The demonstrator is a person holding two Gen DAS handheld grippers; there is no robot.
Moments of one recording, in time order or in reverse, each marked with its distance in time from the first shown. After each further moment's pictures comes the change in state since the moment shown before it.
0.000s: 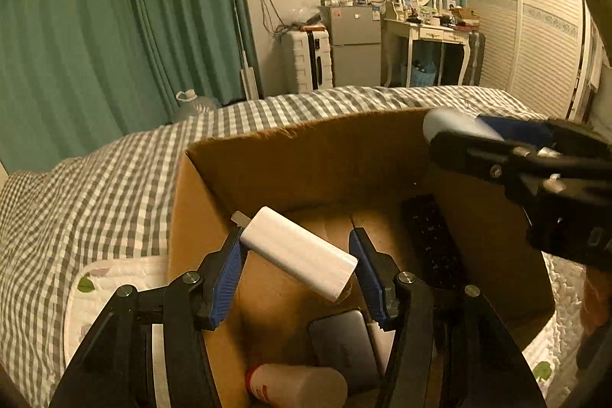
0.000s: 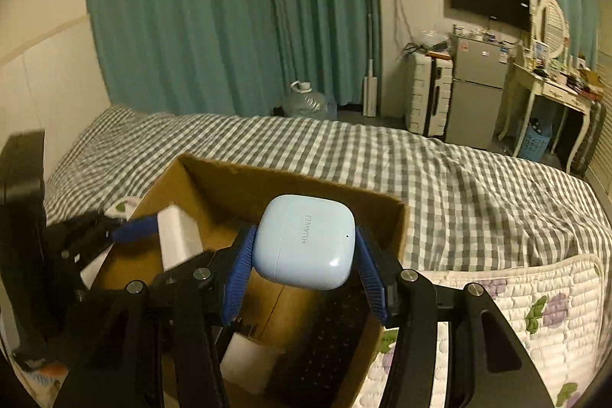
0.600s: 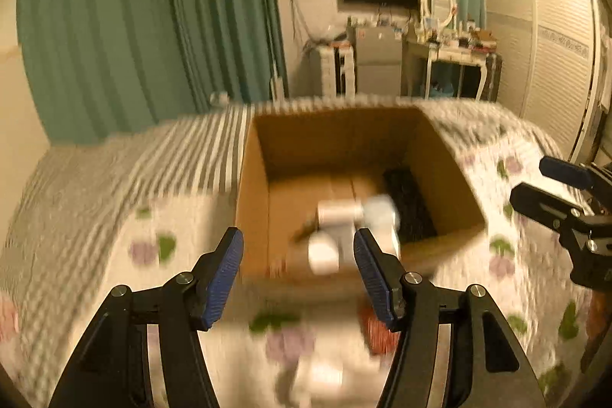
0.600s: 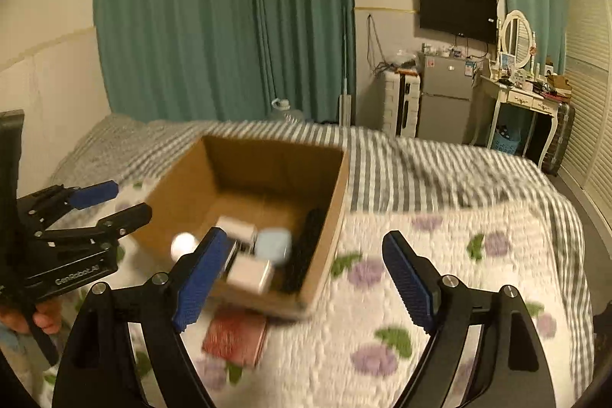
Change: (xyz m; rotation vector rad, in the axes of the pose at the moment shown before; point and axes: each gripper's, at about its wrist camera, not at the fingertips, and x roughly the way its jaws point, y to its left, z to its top) left arm -0.103 -0.004 -0.074 -0.095 -0.035 0.084; right arm -0.121 0.007 -0.079 -0.005 -0.072 -0.067
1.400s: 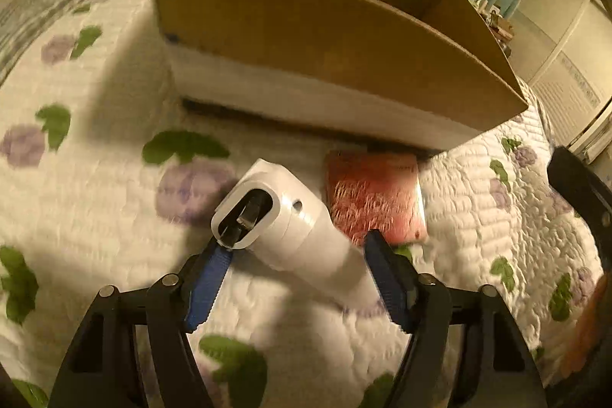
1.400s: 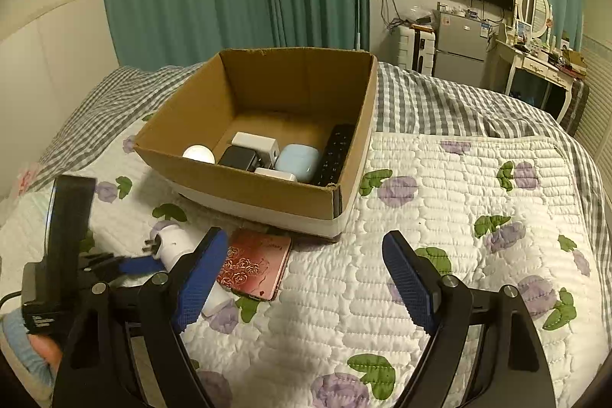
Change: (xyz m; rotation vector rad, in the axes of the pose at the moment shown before) left arm 0.073 -0.019 -0.085 -0.246 0.339 -0.191; right arm 0.018 0.016 -0.053 -0.007 0.160 0.030
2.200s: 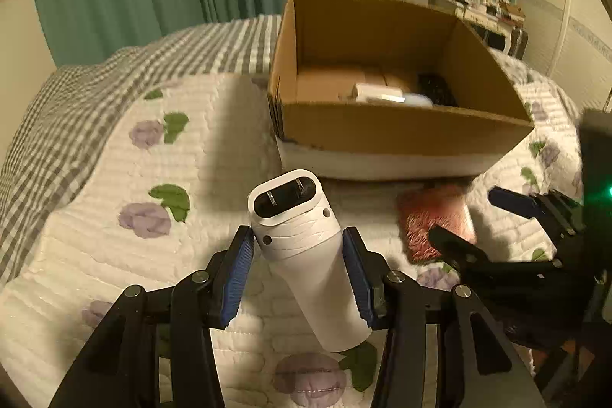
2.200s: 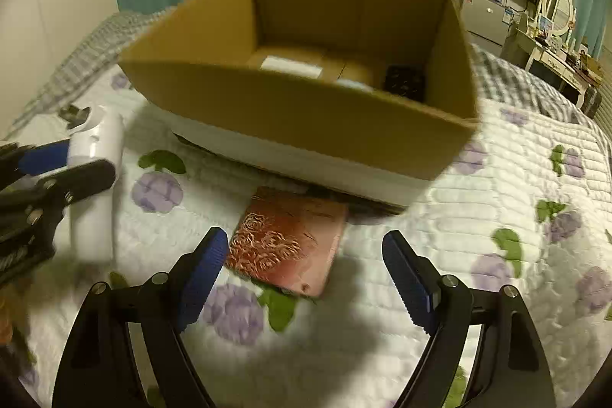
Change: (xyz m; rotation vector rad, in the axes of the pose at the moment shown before) left arm -0.060 0.030 0.014 0.152 -0.141 0.227; right arm 0.081 0.051 -0.023 -0.075 0.159 -0.026
